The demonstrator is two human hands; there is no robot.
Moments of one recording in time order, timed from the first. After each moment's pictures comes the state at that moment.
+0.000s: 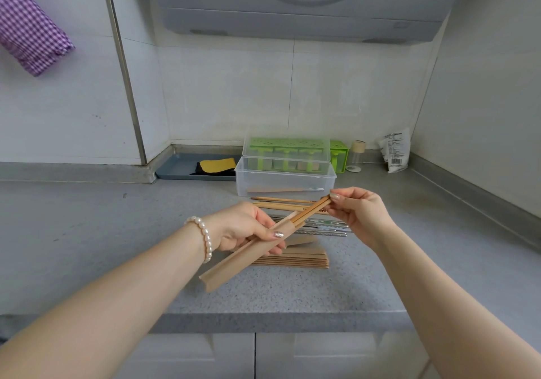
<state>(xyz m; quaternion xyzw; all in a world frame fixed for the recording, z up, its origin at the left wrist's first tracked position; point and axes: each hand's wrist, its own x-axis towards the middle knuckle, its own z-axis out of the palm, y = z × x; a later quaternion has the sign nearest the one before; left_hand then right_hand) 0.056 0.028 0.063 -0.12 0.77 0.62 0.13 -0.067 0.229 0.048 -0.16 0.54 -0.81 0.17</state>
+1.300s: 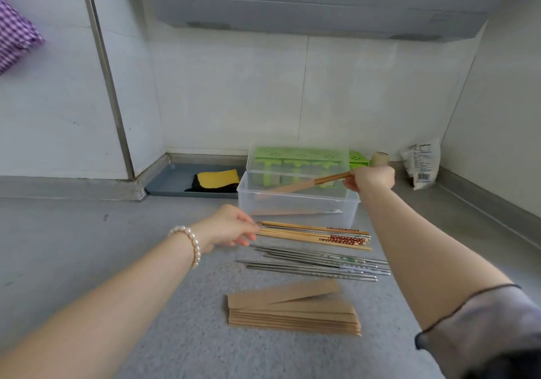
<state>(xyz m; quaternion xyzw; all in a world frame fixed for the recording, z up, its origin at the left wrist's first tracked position) -0.024 -0.053 0.048 -0.20 0.87 0.44 0.02 -0.235 0.141 0.079 0.10 0.73 -0.68 -0.03</state>
